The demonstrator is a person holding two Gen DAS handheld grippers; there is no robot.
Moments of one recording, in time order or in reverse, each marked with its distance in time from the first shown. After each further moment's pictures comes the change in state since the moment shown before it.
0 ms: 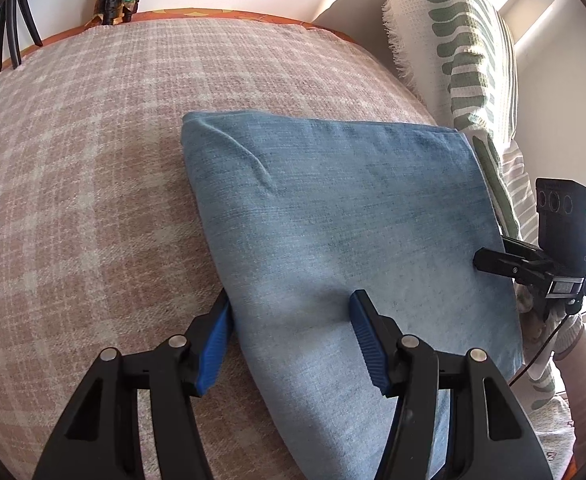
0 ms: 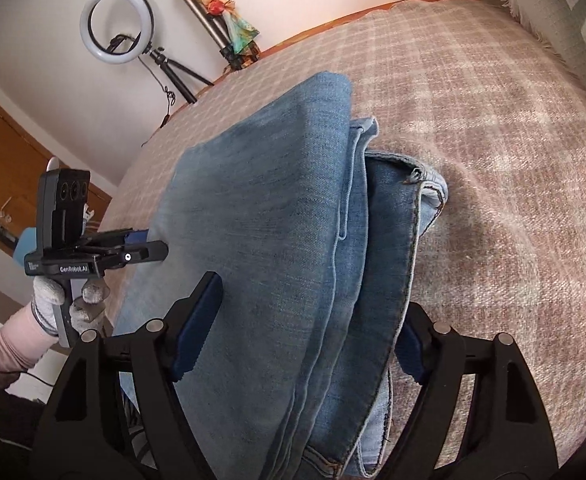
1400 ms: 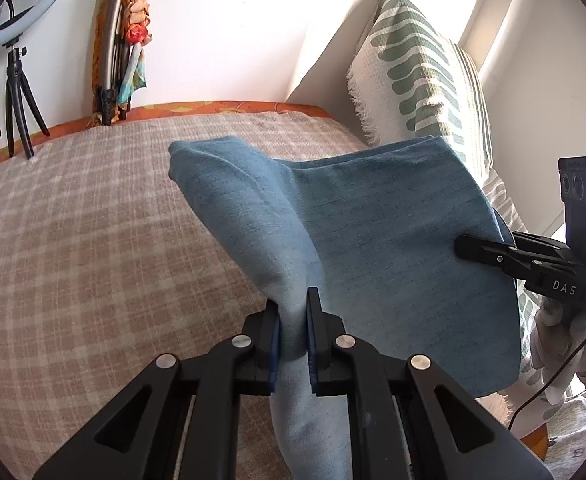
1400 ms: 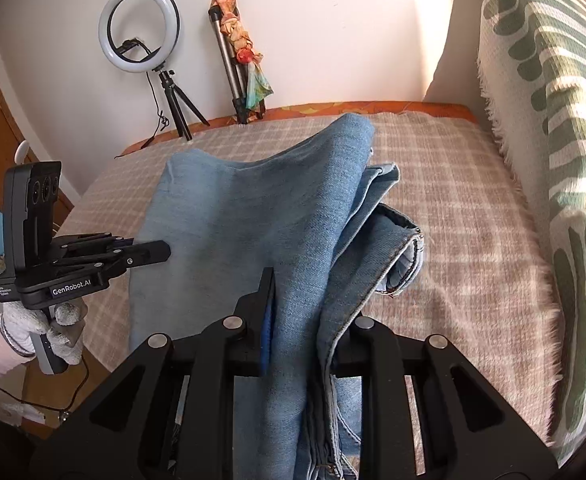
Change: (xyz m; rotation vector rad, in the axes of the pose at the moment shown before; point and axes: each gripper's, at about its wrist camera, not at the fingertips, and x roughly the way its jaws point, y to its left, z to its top) left arm -0.068 -0.028 0.020 0.112 -0.249 0.023; right arm -0.046 0.115 0.058 -0.196 -0.141 -0.265
